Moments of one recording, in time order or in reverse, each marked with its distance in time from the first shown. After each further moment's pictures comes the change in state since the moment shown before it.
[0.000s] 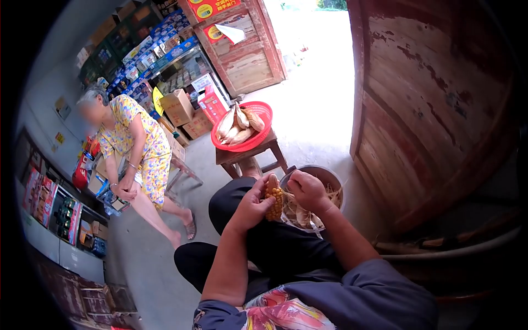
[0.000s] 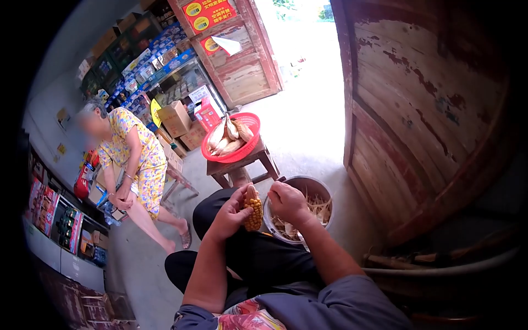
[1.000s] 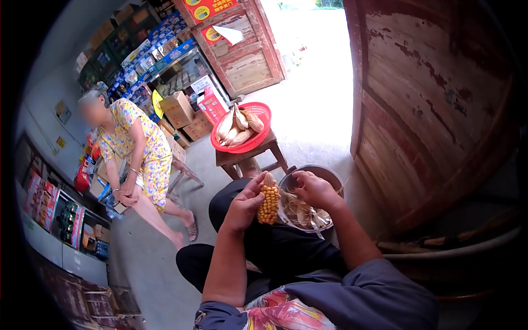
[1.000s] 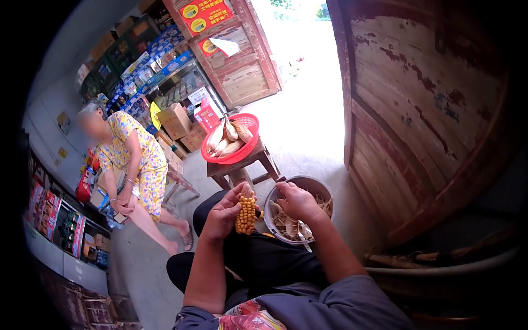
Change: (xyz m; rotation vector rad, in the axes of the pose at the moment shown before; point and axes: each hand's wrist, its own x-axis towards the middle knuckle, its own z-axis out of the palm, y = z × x) left_hand -0.003 0.005 -0.012 -0.487 -0.105 -0.054; right_hand -0.006 0.018 -0.019 -0.114 -0.183 0.108
